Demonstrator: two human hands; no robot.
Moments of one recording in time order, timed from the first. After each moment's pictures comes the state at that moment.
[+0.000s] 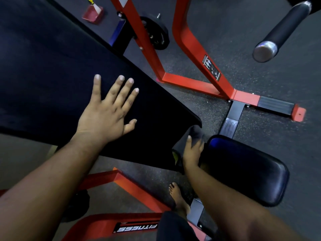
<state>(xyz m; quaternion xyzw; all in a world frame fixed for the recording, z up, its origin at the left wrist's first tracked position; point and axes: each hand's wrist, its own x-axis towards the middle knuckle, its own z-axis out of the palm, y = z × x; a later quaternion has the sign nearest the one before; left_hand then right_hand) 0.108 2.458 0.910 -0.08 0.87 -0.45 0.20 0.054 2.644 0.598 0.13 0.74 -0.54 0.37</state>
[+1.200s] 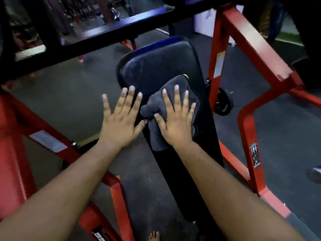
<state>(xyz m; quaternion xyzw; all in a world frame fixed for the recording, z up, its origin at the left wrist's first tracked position) 0.268 2.437 1.003 -0.45 0.84 -0.27 -0.11 0.070 2.463 0.941 -0.64 0.66 -0.38 -0.06</state>
